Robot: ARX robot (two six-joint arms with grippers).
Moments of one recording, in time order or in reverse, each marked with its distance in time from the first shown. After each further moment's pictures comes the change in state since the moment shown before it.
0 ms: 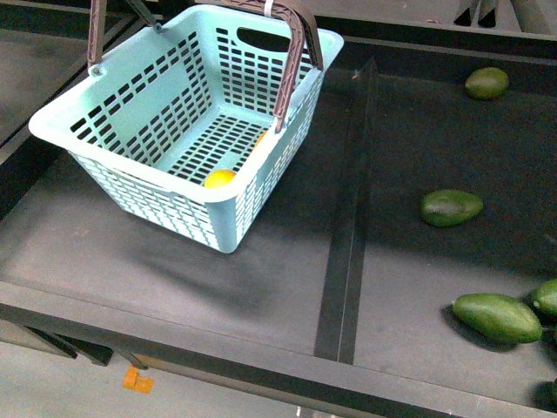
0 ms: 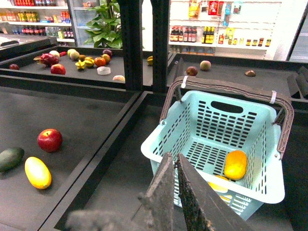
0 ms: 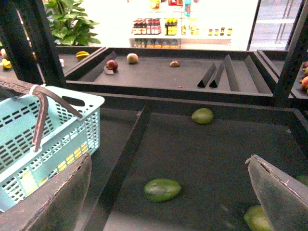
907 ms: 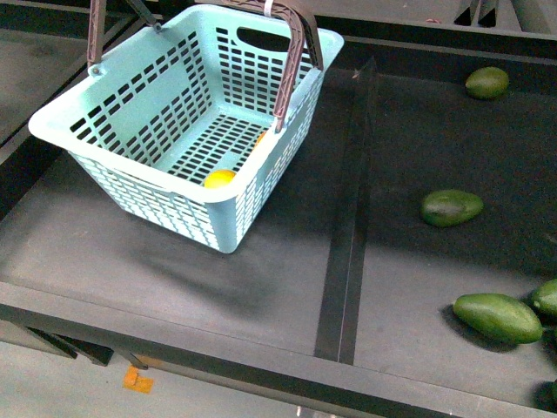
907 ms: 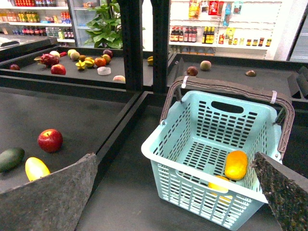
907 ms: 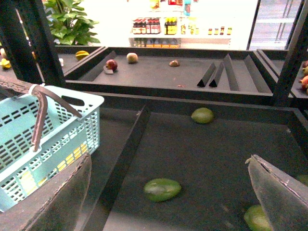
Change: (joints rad) left arm 0.000 -0.003 0.000 -0.002 0.000 0.002; right arm 0.000 0.000 0.000 0.000 0.000 0.000
